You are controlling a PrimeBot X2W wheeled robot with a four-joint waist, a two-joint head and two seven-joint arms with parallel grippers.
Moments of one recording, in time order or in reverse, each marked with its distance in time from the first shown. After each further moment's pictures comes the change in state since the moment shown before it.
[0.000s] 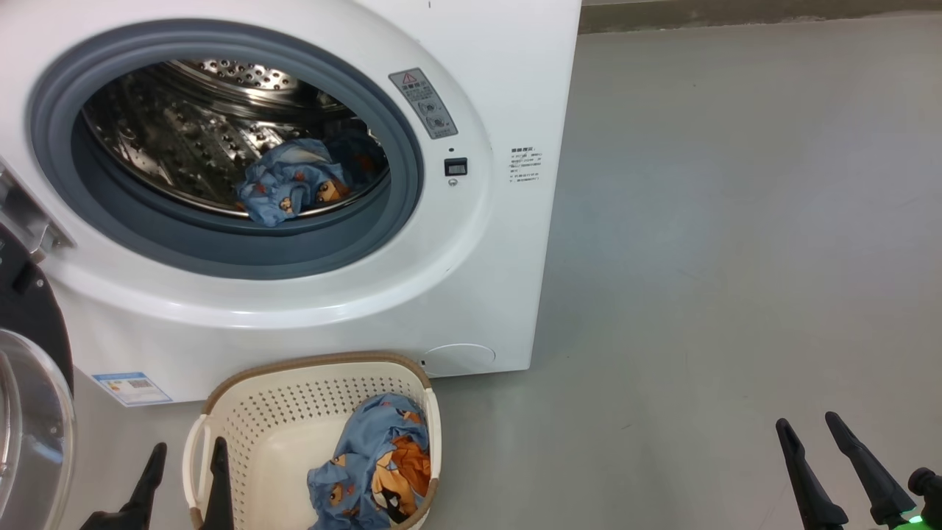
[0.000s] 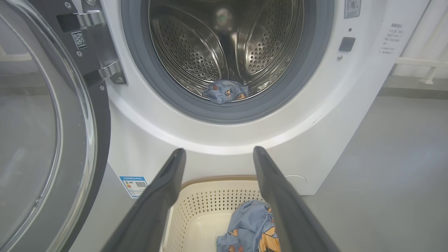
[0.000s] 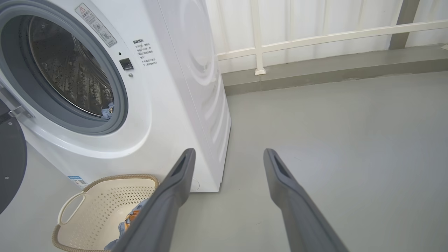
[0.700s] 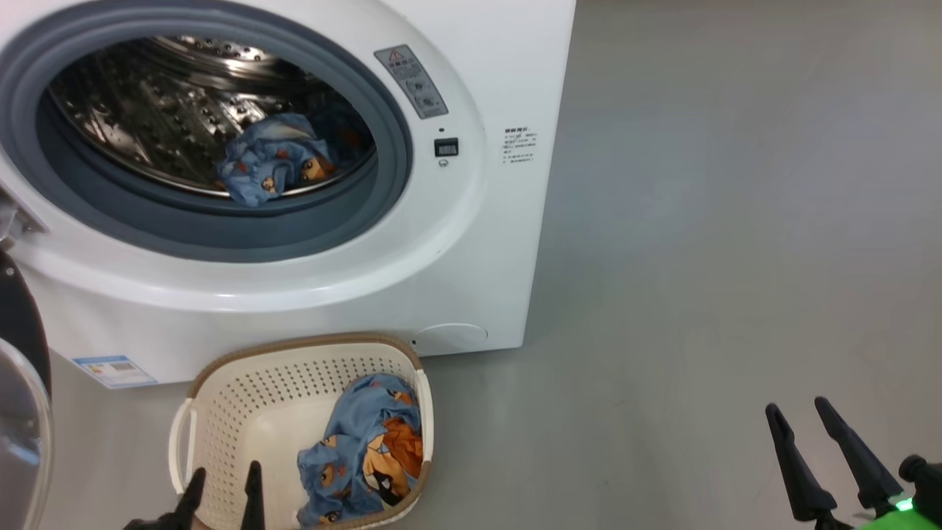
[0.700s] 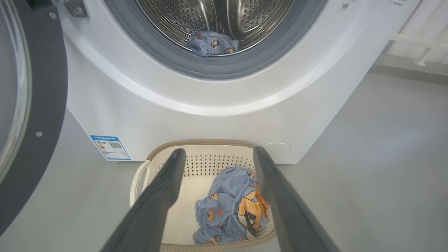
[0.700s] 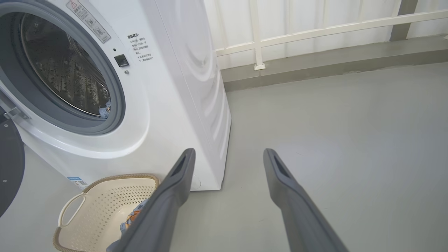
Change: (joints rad) left arm -0.004 0.004 -0.077 0.089 -0.075 0.022 0.001; right arm -0.013 0.020 0.005 -0.012 -0.003 0.000 0.000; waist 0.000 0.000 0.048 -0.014
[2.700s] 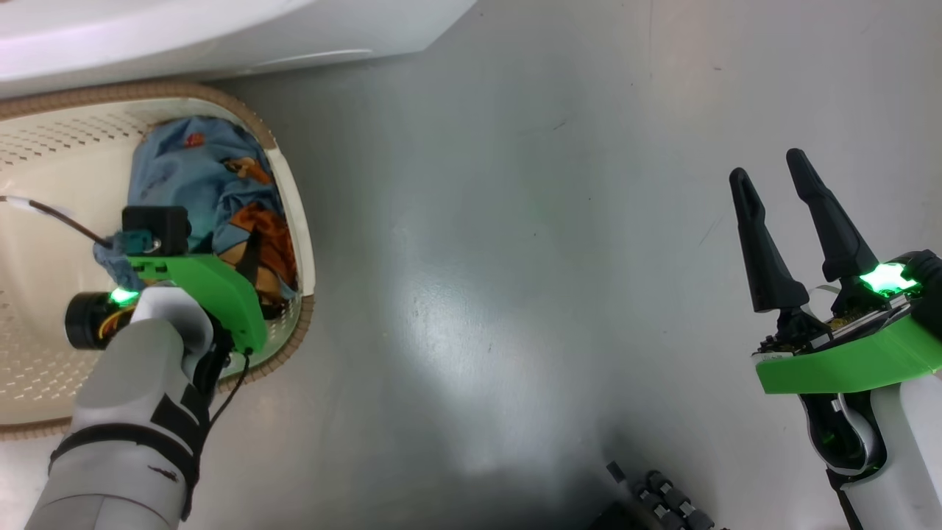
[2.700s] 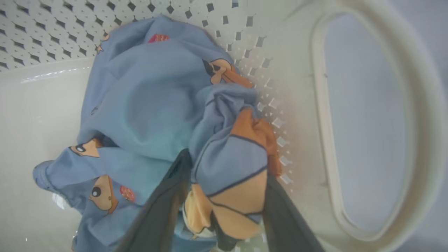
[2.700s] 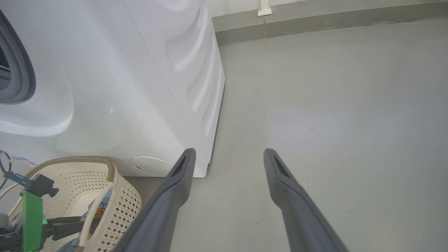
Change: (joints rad) left arm -1.021 0.044 -0.264 1.027 -0.094 -0.132 0.072; right arm -0.446 0.028 0.086 -0.132 0.012 0.000 0.000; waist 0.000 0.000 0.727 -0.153
